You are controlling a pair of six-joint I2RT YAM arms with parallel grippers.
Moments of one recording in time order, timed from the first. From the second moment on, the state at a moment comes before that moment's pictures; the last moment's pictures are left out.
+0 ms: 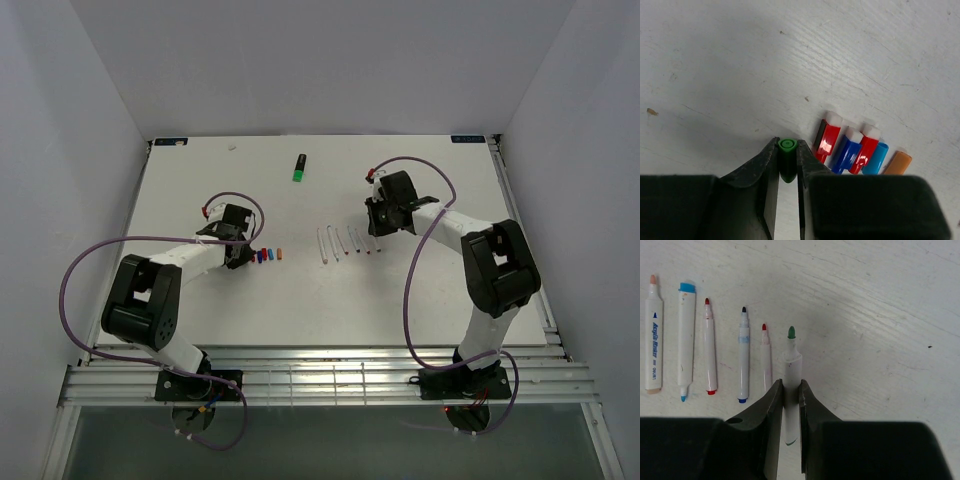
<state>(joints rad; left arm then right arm) -0.30 1.58 0.83 -0.31 -0.30 -0.75 0.43 1.81 1.17 -0.25 -0.09 0.07</state>
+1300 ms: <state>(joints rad) -0.26 1.49 0.97 -0.15 -0.22 -0.62 0.42 1.82 1.13 -0.18 -0.18 0.09</state>
